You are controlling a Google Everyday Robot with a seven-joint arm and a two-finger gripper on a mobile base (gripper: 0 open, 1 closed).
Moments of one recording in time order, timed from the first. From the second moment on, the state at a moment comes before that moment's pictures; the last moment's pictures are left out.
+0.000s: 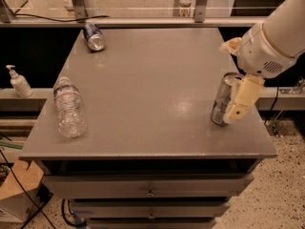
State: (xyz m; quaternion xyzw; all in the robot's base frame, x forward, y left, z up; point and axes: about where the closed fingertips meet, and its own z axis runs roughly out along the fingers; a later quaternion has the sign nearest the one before) arm 0.496 -0.170 0.920 -0.65 0.72 0.03 0.24
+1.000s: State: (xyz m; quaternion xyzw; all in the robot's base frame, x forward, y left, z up) arm 0.496 -0.176 0.907 -0.65 0.73 0.01 0.21
